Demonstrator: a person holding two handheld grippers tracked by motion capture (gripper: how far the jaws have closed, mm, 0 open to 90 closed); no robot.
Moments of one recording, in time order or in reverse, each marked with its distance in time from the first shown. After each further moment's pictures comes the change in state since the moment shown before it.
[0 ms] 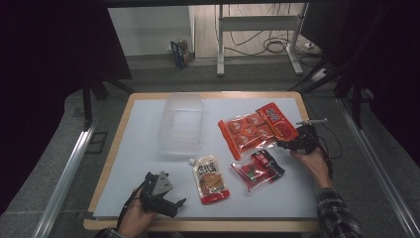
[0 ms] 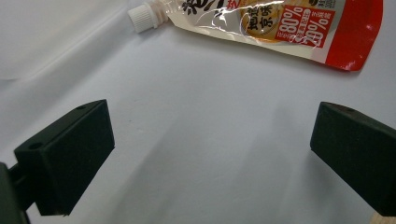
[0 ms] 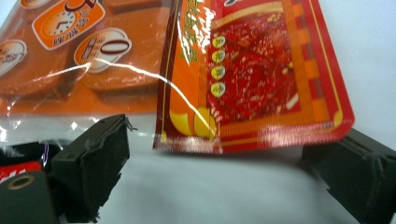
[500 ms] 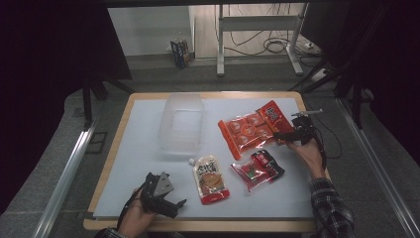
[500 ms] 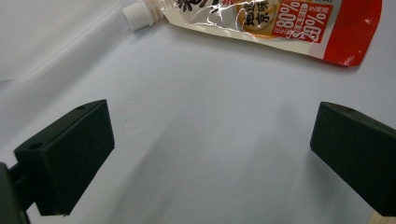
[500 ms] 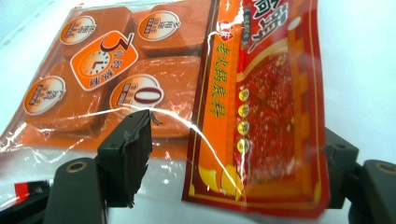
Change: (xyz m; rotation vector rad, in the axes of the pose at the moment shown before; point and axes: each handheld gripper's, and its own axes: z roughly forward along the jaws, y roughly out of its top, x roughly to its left) left arm -0.002 0.000 0.002 0.011 -0.003 0.017; right arm 0.008 0.030 0.004 -0.012 0.060 -0.036
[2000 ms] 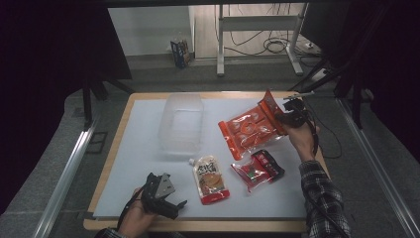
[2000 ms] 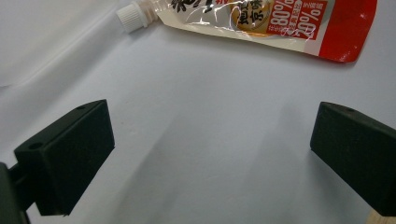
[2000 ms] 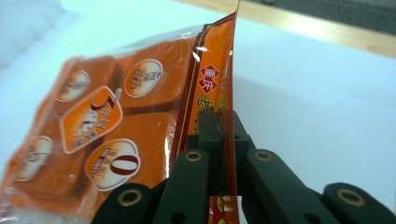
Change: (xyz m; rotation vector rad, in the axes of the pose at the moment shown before) left arm -0.003 0.001 0.000 0.003 0.006 0.028; right arm 0.027 0.057 -0.008 -0.030 -0.124 -0.090
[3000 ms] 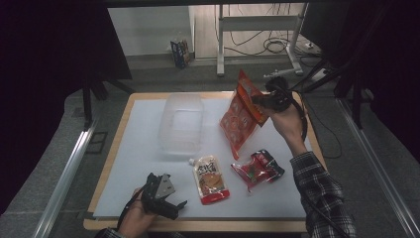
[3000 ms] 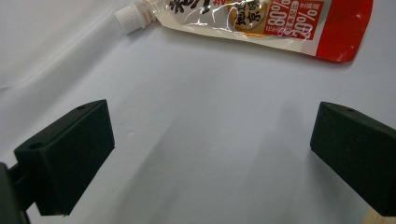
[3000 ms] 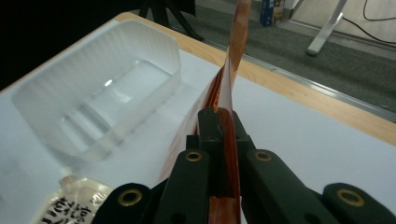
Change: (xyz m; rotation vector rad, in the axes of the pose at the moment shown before) left arm -0.001 0.000 -0.001 0.000 -0.002 0.008; right arm 0.097 0.080 -0.068 -0.101 0.147 -0.110
